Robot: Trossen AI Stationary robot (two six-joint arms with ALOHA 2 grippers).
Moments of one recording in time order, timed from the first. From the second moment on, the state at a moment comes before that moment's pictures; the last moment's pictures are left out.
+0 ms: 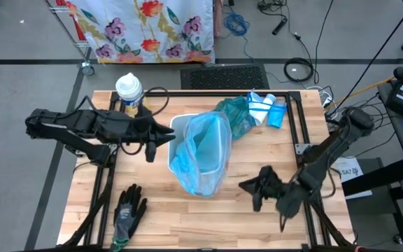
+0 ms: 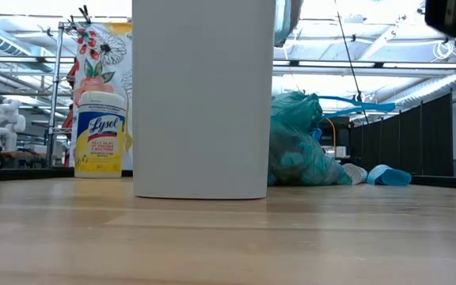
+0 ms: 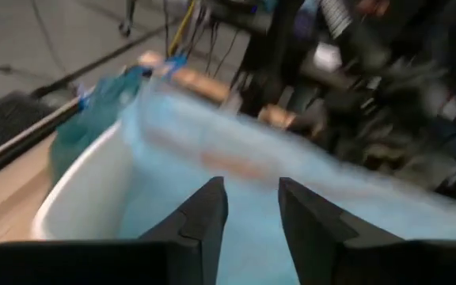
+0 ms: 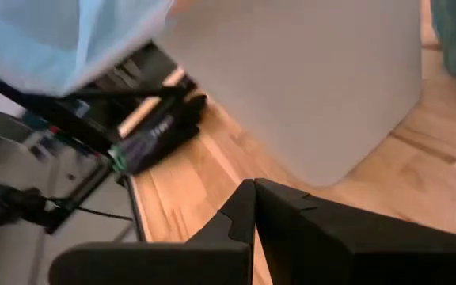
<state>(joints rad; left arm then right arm) -0.20 1.09 1.34 -0.62 -0.32 -0.47 0.80 1.31 0.89 -0.28 0.90 1.30</state>
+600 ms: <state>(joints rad) 0.05 1.41 1.77 -0.90 -0.14 -0.56 0.72 1.05 0.75 -0.19 0.80 0.90</state>
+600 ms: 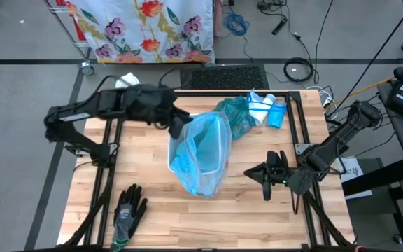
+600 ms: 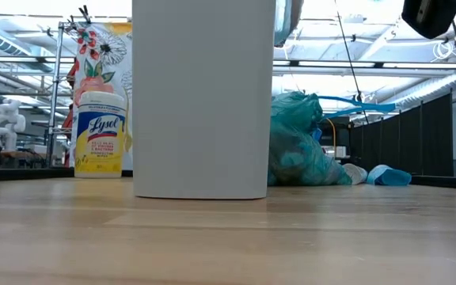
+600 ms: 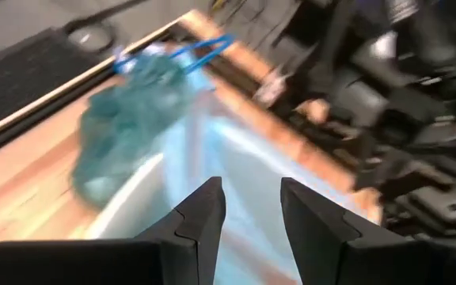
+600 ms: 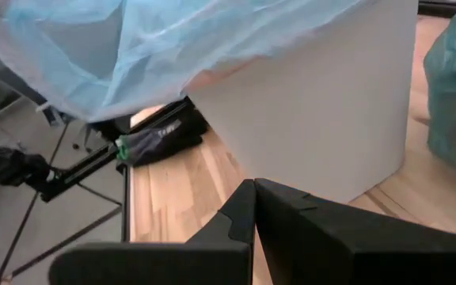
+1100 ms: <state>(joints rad) 0.18 1.68 2.03 -1.18 0.09 -0.52 0.72 1.05 0.75 -0.24 0.73 0.90</state>
